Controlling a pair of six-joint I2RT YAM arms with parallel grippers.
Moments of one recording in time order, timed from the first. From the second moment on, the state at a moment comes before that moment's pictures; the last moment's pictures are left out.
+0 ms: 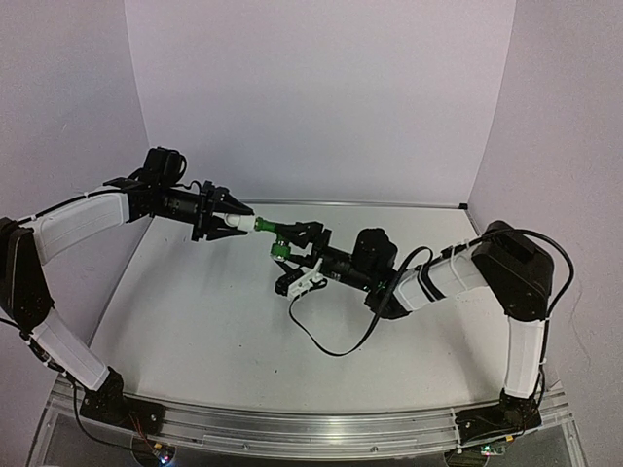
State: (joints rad) left arm -0.38 1.53 1.27 -0.38 1.10 -1.19; right arm 0.90 2.02 1.08 1.11 -0.32 -1.47
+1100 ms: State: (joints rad) left arm -0.48 1.39 1.11 -0.37 0.99 -0.11; right arm 0.74 1.89 1.35 0.40 -0.99 0.30
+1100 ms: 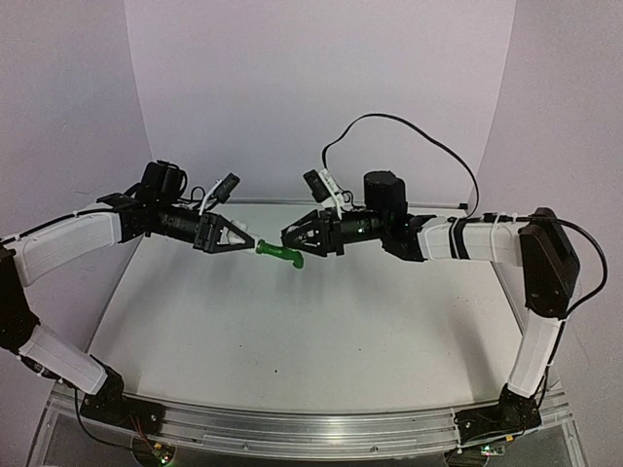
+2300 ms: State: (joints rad) left arm -0.45 1.50 1.23 -0.36 1.12 -0.38; right arm 0.72 1.52 1.01 0.34 -0.47 -0.04
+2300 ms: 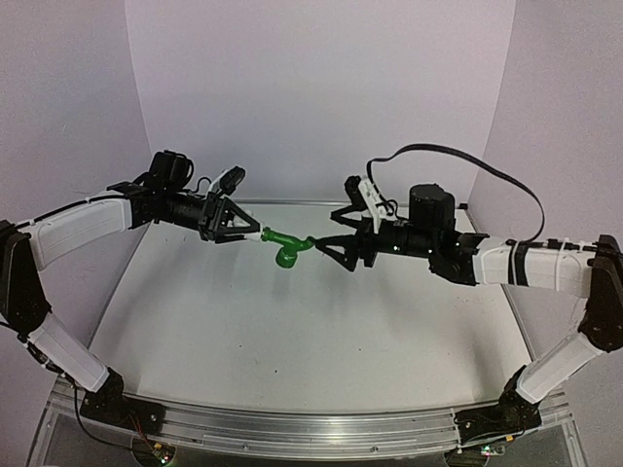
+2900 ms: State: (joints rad) left arm -0.36 1.60 1.24 -0.36 1.18 -0.92; right arm 0.93 1.57 0.84 0.59 -0.27 -1.47
